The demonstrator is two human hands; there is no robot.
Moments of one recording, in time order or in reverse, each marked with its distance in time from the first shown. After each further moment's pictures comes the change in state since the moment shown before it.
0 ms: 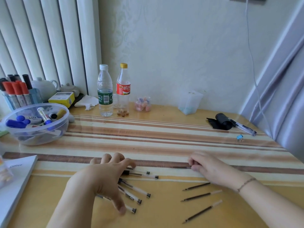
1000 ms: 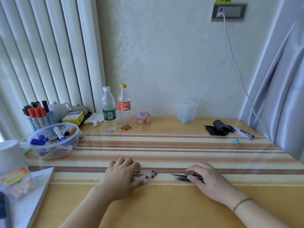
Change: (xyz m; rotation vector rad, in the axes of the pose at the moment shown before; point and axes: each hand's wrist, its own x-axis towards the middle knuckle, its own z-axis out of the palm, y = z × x) left_hand 0.036 0.010 0.042 0.216 0.621 0.084; right_hand -0.040 0.001 0.021 0.065 0.282 -0.040
